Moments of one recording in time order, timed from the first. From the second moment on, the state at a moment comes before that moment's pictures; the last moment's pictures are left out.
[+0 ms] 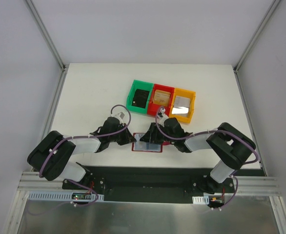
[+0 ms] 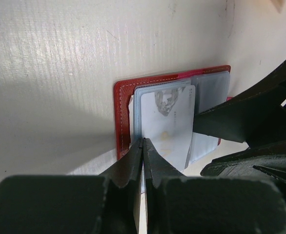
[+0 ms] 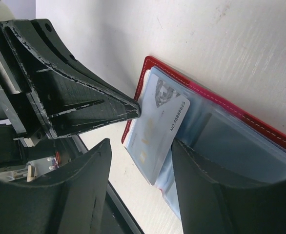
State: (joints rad) left arm -0.60 1.41 0.39 0.28 0.28 -0.89; right arm 0.81 1.65 0.53 0.58 -0.33 0.89
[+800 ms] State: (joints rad) left arm -0.60 1.41 0.39 0.29 0.28 -0.89; right arm 0.80 1.69 0.51 0.70 -0.39 0.96
